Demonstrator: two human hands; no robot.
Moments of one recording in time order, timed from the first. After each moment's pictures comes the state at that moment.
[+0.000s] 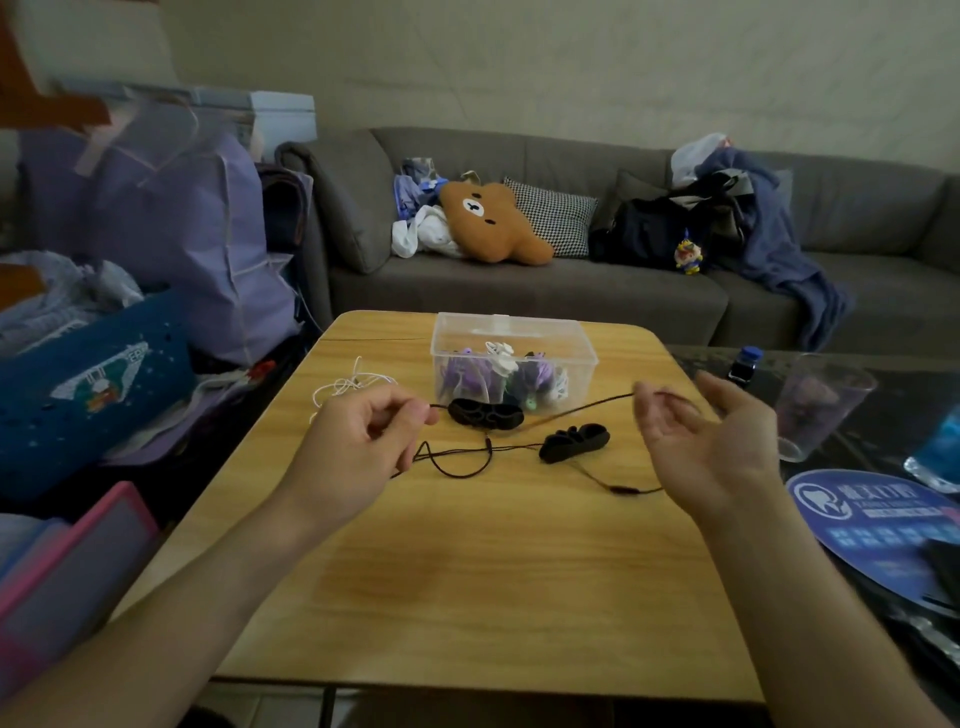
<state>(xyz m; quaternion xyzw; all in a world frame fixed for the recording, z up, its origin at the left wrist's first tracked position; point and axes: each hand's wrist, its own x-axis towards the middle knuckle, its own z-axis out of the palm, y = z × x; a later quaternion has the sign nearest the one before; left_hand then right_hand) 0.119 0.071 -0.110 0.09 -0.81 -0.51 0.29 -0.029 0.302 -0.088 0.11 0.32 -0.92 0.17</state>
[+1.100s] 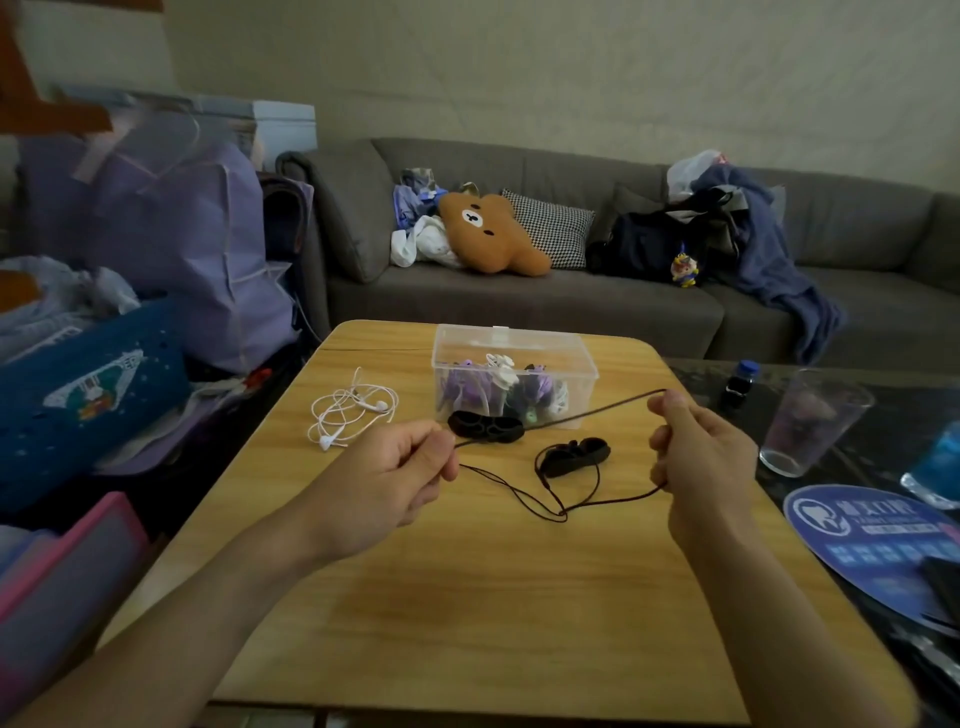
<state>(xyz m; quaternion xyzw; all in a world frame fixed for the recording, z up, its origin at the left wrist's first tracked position) 0.122 0.073 -0.107 0.01 -0.79 -0.61 0.09 -0.022 0.291 -0.102 -0.01 0.68 -0.73 -0.03</state>
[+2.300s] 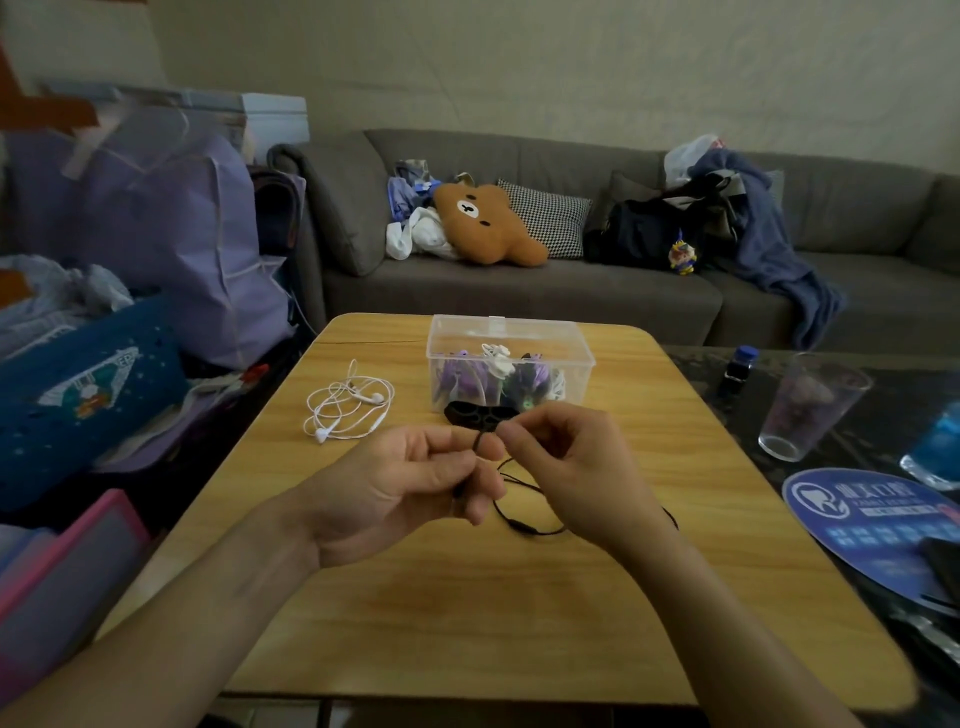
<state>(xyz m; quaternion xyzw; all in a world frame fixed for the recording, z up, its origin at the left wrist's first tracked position) 0.115 0.080 -0.111 -0.05 -0.60 -0.80 -0.05 0.014 0.254 -0.113 -0.34 0.77 -0.53 0.02</state>
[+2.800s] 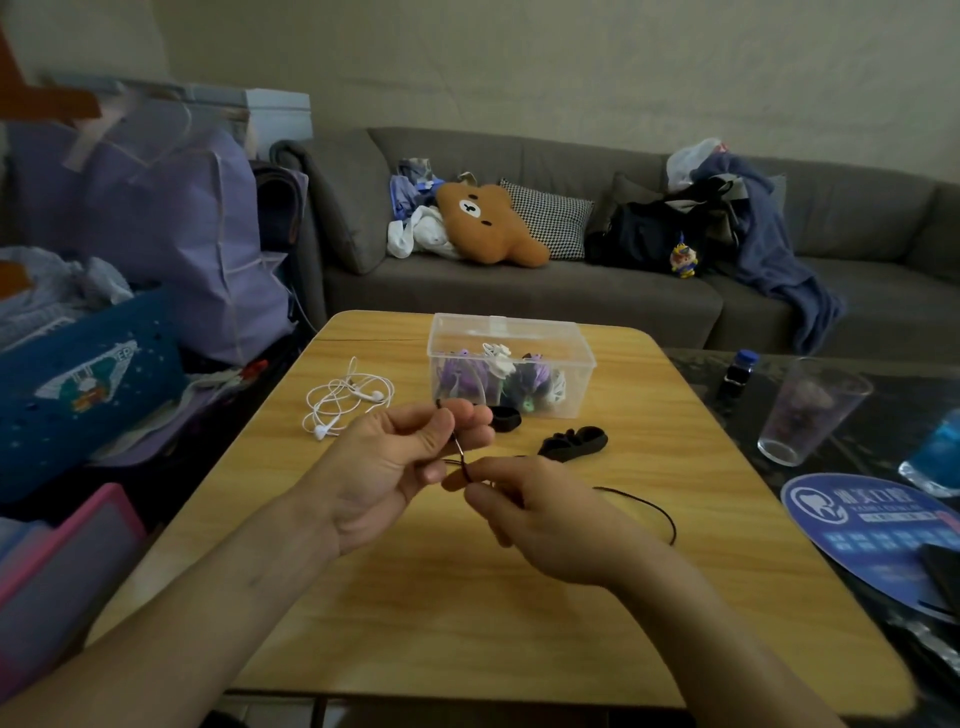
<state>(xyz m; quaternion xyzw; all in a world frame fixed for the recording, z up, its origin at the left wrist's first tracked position) 0.106 0.088 -0.109 0.06 -0.51 -0.85 0.11 0.026 0.248 -0.117 -0.45 0.82 -0.32 0.16</state>
